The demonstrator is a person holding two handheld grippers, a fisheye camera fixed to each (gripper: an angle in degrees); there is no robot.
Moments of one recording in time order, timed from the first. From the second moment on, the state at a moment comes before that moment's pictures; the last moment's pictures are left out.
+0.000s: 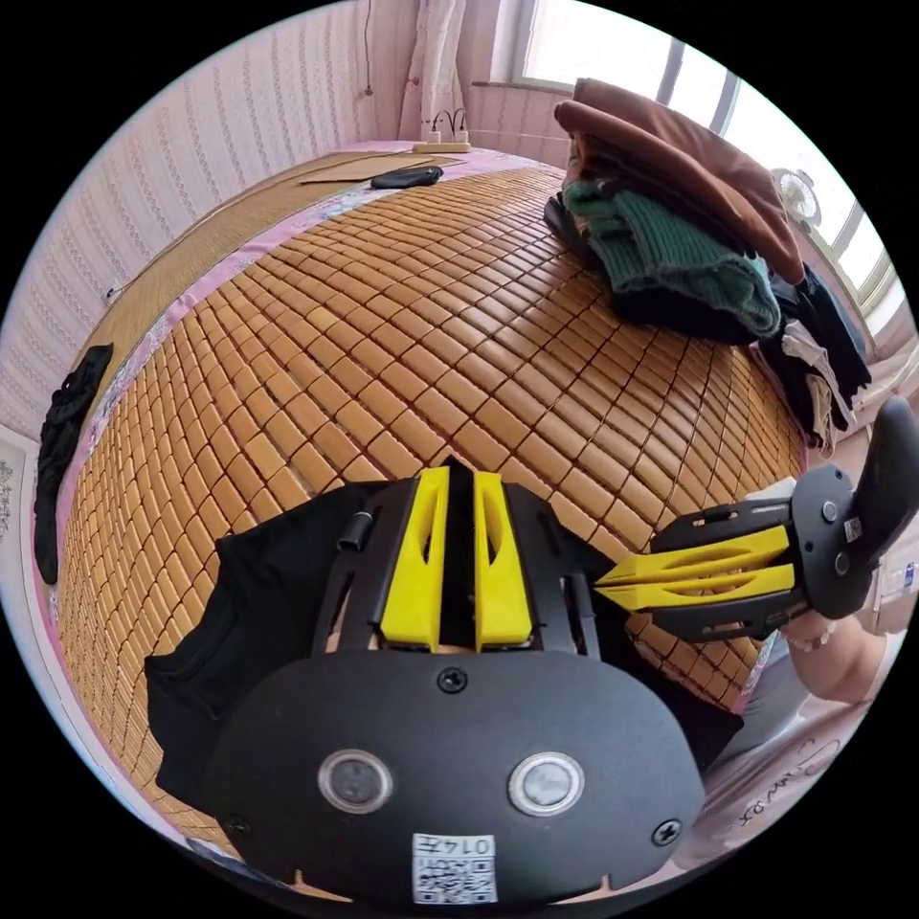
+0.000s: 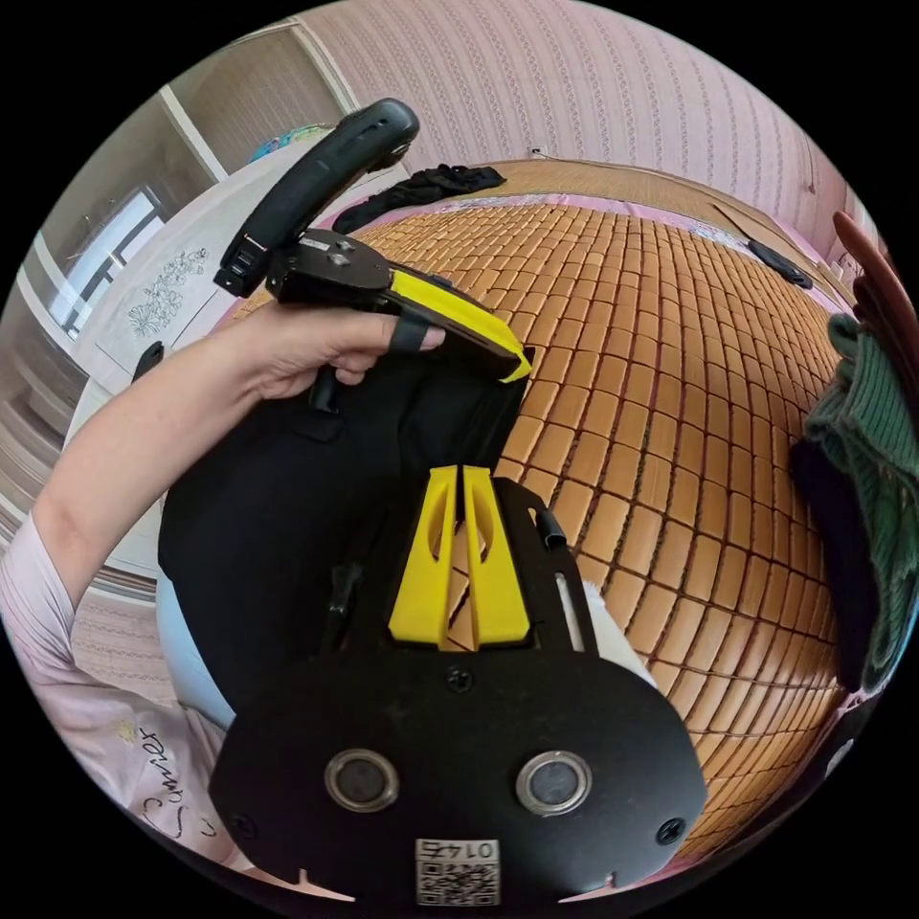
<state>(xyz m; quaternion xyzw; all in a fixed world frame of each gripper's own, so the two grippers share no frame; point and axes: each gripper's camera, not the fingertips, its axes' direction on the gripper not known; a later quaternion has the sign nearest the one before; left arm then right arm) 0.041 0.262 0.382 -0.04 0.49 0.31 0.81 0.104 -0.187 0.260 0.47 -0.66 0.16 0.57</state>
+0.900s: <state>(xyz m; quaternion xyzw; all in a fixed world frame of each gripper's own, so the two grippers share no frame) -0.113 0.152 0.297 0.09 0.59 0.26 0.76 0.022 -0.249 0.357 0.41 -0.71 0.12 0.56</state>
